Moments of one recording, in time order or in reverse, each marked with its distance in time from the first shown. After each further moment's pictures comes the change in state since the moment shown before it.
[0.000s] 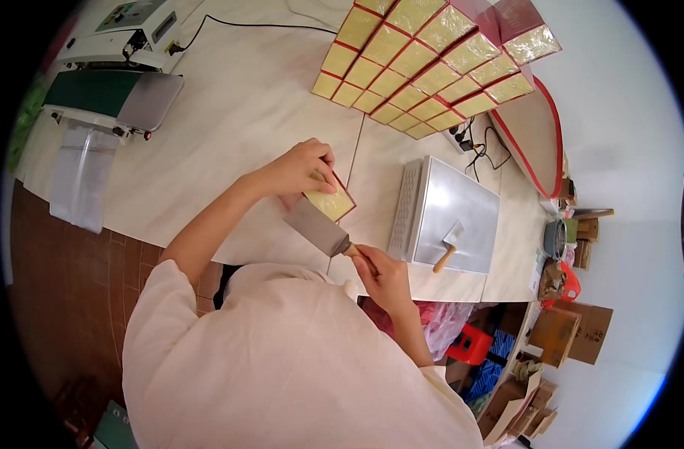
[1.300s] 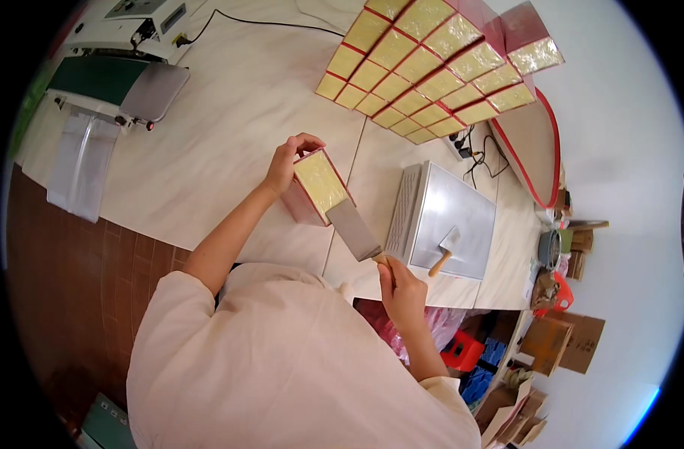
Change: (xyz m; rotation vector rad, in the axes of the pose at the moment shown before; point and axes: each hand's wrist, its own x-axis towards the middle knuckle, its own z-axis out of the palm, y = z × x) left_hand -0.002 -0.068 0.055 -0.605 0.673 -0.017; right_hand -0.026 0.007 -0.018 -0.395 0.124 -0.041
